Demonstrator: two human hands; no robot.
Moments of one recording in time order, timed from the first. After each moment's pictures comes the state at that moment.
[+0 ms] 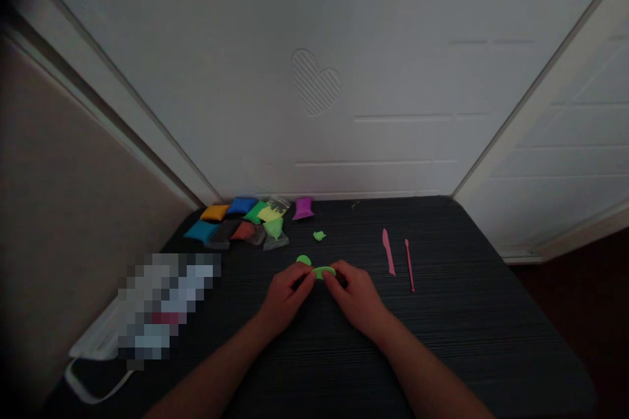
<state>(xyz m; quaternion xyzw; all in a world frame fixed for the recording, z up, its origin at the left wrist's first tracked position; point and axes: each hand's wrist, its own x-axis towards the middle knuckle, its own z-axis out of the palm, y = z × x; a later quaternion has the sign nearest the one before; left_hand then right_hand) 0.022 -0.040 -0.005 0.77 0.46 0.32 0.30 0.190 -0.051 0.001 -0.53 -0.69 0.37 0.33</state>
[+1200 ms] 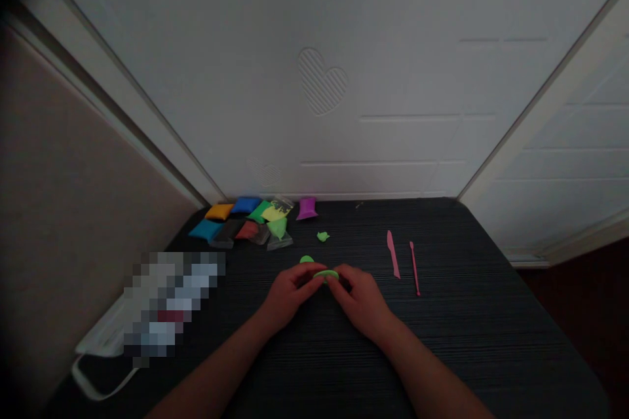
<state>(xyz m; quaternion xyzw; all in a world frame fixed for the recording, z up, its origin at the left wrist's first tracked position) 0.019 -0.038 -0.008 0.68 0.46 0.34 0.45 0.190 -0.053 0.002 -0.51 -0.71 0.37 0.32</state>
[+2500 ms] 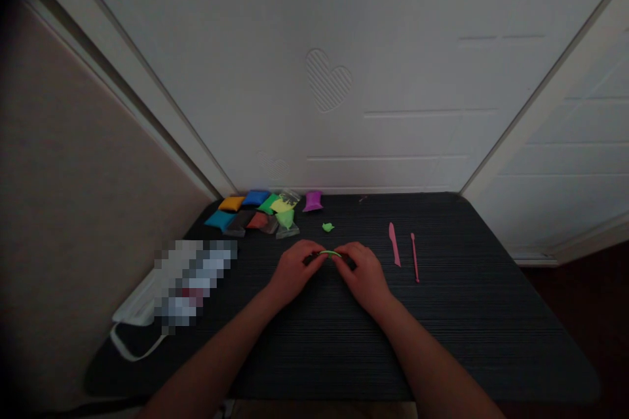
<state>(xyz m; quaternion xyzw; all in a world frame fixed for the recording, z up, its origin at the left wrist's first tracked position) 0.021 -0.031 -0.001 0.80 0.47 0.33 0.20 0.192 -0.048 -0.007 -0.51 -0.73 0.22 0.39</state>
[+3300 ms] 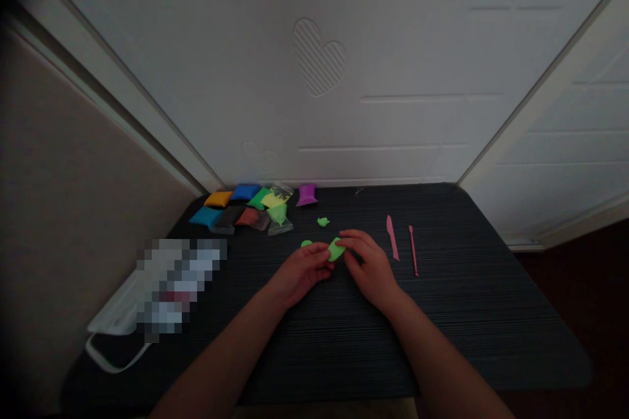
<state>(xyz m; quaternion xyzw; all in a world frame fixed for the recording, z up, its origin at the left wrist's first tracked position) 0.041 -0.032 -0.008 0.30 0.35 0.38 0.81 0.208 -0.044 -0.005 -0.46 -0.71 0.27 0.47</state>
